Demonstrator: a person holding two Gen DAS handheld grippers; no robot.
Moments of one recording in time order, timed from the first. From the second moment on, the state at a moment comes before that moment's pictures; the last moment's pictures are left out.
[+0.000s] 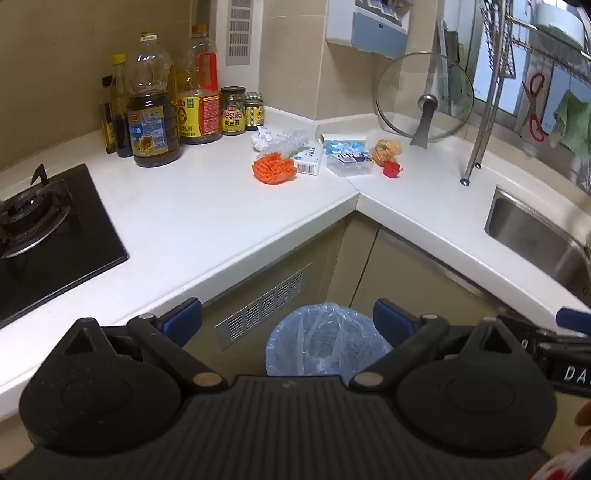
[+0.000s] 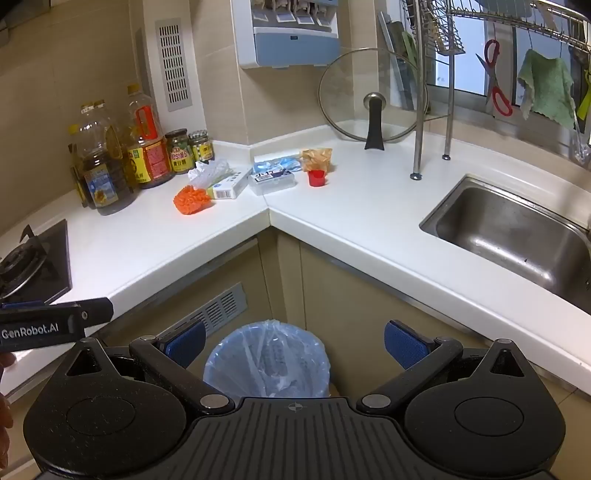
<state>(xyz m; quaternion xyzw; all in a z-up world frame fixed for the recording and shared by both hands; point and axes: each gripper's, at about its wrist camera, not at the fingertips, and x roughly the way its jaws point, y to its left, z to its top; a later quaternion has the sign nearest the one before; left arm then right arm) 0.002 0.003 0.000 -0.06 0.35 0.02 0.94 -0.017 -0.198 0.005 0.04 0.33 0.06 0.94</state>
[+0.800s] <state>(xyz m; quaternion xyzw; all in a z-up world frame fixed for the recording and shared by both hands) -0.001 0.002 0.000 -0.05 0.34 0.01 0.94 -0.019 -0.195 0.009 0.04 0.33 0.06 0.94</state>
